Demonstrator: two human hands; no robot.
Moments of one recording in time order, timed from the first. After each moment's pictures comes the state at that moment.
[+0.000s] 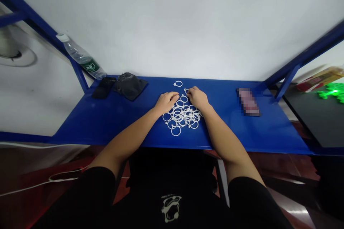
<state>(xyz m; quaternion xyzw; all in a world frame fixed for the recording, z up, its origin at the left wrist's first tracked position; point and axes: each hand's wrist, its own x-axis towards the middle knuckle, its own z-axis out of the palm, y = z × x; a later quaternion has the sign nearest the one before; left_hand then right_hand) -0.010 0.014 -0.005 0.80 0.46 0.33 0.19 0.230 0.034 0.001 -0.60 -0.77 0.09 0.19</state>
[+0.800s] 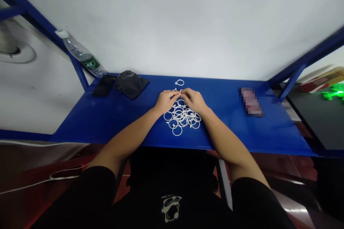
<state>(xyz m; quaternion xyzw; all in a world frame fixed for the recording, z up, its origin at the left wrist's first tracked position) -0.010 0.010 0.003 0.80 0.42 0.39 0.17 0.208 0.004 0.013 -0.46 -0.78 0.21 0.36</state>
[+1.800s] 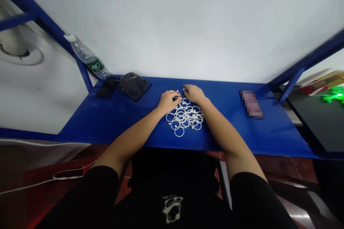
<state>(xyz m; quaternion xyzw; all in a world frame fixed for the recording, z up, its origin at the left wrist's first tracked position) -0.006 0.008 0.009 0.78 0.52 0.30 0.18 0.200 0.071 0.019 -0.56 -0.82 0.11 0.12</state>
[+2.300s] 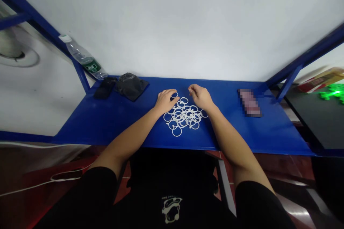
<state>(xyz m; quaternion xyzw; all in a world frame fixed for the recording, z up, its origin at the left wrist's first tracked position) -0.009 0.006 0.012 0.78 0.55 0.25 0.16 0.235 0.012 0.039 -0.50 -0.78 0.17 0.34</state>
